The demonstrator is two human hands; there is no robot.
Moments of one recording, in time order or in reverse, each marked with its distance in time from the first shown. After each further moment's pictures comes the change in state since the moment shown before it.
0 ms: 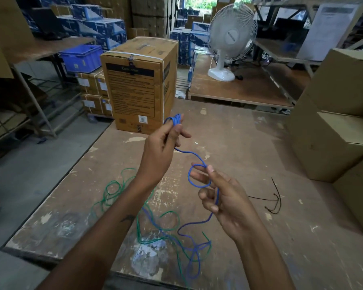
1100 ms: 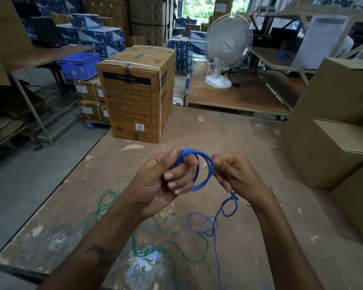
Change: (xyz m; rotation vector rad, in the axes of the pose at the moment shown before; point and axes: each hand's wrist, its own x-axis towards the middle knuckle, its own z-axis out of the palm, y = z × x) left_hand -0.029 0.049 -0.009 -1.118 -0.548 -0.374; right_hand 0.053 -0.065 -0.030 -0.699 -0.369 -0.508
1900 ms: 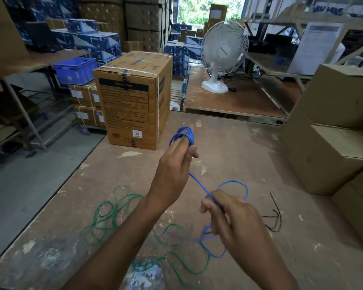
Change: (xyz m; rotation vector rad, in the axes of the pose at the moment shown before) left_hand 0.058 -0.025 -0.041 1.438 0.465 0.464; right_hand -0.063 -0.014 0.051 -0.756 0.260 -0.042
